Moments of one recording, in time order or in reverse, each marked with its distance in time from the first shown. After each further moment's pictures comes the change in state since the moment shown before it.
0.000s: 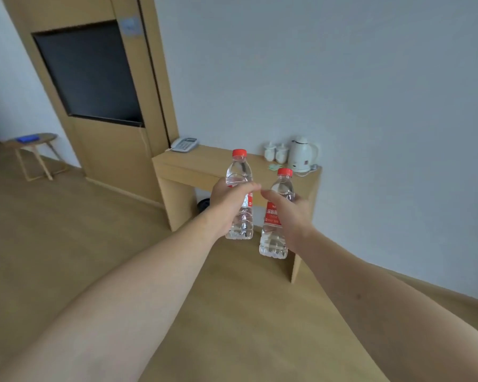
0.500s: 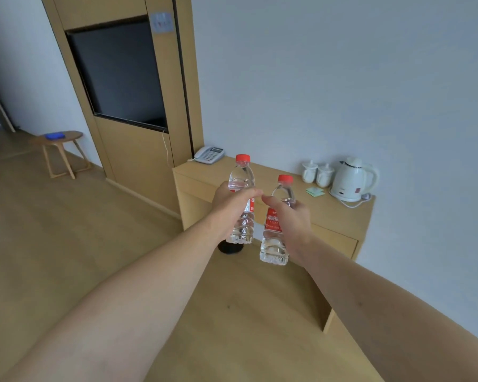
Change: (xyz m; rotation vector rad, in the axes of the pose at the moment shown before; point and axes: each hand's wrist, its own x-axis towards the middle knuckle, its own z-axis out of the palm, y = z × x) left_hand 0.252 0.003 -0.068 -0.011 0.073 0.013; right_hand 0.214 0.023 0.161 -0.038 -0.109 0.023
